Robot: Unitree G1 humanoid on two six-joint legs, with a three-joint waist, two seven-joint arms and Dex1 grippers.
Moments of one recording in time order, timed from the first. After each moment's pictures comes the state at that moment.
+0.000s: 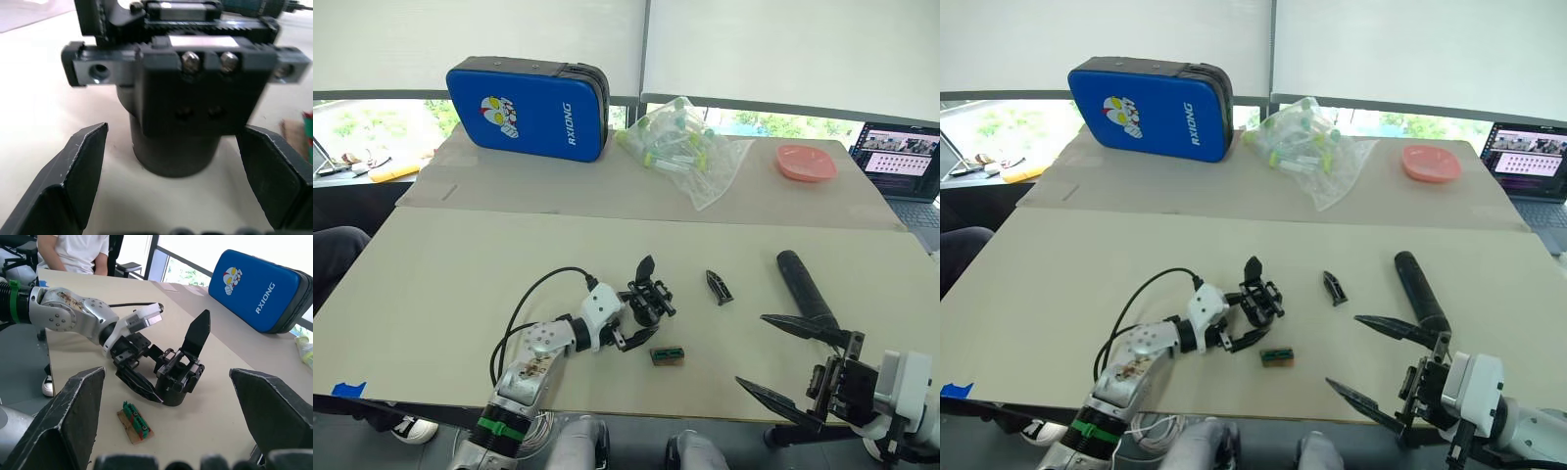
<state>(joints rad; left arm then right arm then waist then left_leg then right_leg) -0.21 0.23 -0.27 0.01 -0.08 0.15 -0.76 0.51 -0.62 -0.41 -0.69 0.60 -0.08 1.03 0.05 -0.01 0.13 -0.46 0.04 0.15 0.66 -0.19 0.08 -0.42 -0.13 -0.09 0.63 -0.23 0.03</state>
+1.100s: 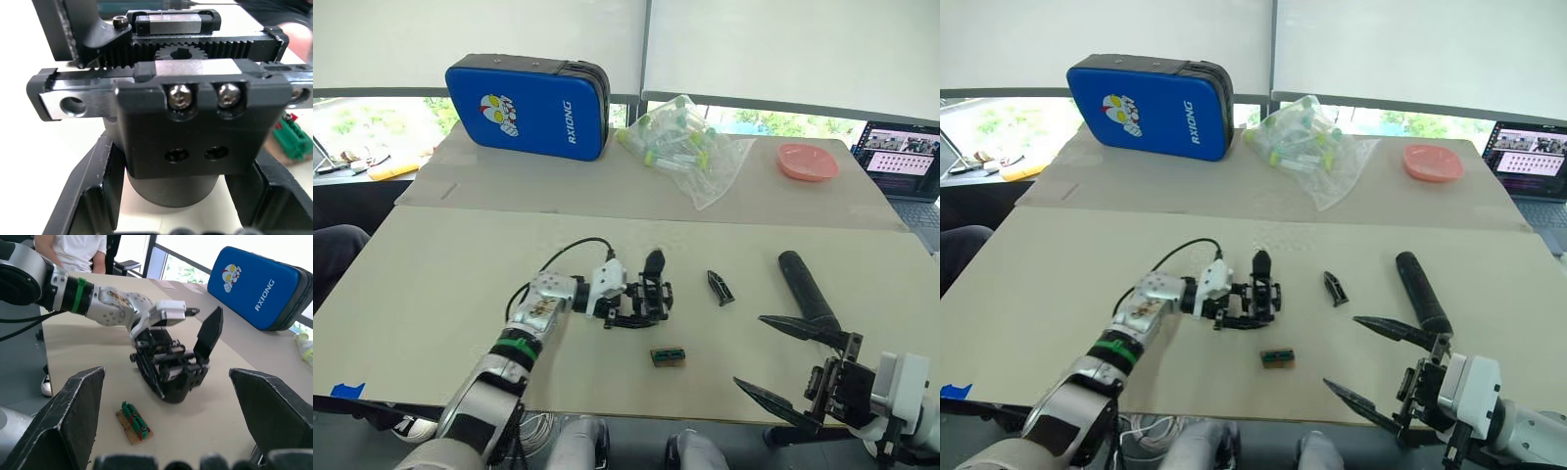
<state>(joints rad) -0.68 0.22 -0.29 0.73 -0.15 -0.22 -1.36 0.54 -0.62 -0.40 -0.71 0.59 -0.08 1.02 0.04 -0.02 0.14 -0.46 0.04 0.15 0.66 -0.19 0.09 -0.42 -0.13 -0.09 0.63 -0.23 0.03</state>
